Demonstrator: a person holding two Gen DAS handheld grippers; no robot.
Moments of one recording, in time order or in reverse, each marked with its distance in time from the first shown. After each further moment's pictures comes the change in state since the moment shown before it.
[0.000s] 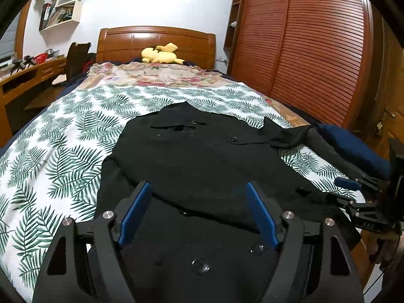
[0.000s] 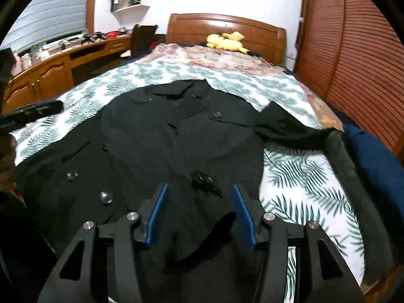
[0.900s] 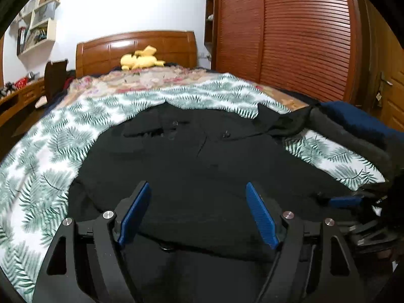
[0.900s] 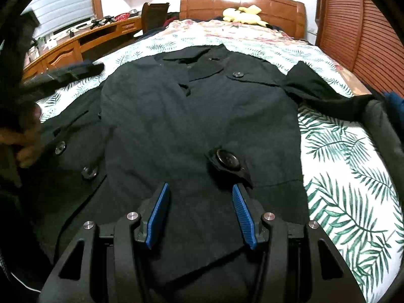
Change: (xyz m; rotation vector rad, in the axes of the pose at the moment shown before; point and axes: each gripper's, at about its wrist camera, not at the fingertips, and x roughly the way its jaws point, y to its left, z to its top) left arm 0.086 -0.023 -0.003 0.137 0.007 -0.023; right arm 0.062 -0.019 -0.032 0.037 0.117 0.102
